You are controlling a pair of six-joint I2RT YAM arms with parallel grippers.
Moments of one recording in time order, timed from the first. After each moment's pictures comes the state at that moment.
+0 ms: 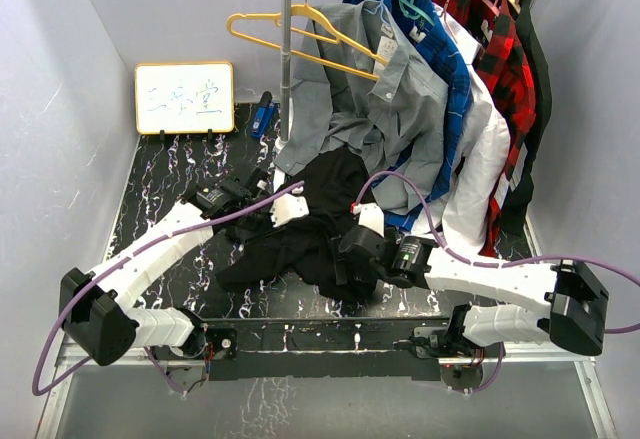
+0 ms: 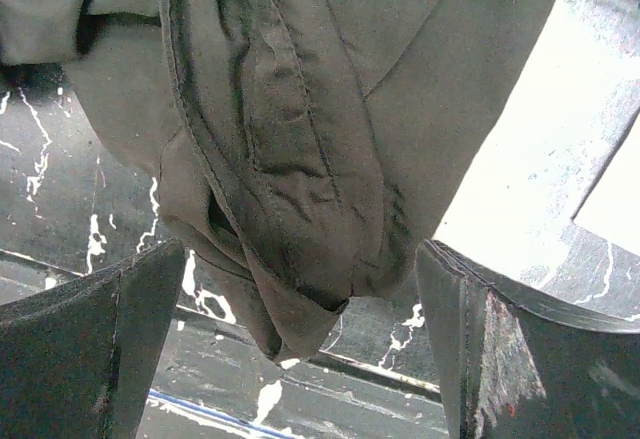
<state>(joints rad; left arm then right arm) -0.63 1.26 1.09 -0.95 0.11 0.70 1.10 1.18 0.79 -0.62 0.37 0.78</state>
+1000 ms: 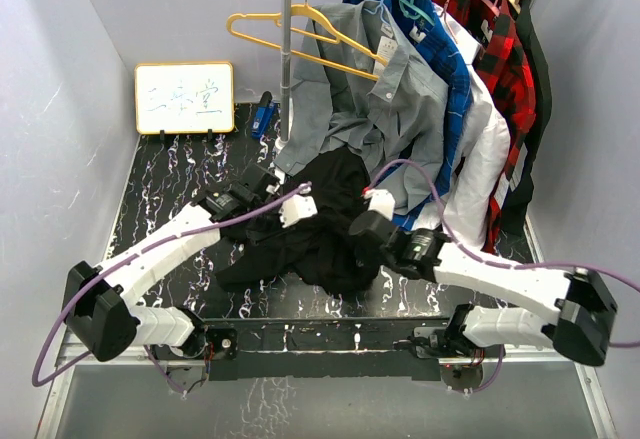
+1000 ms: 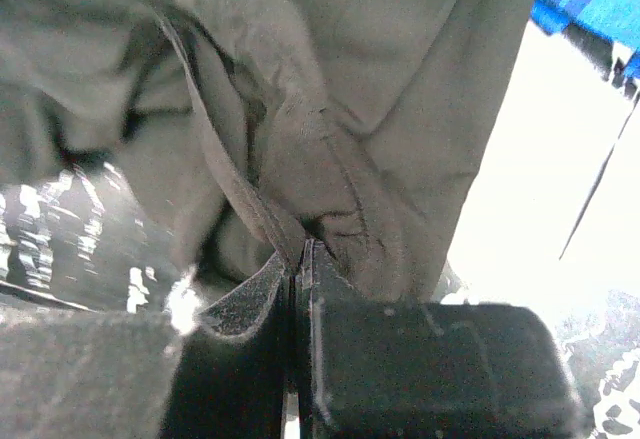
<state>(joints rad) -0.67 1.29 1.06 -0.86 0.13 0.61 1.03 1.18 0.80 -0.57 0.39 0.77</state>
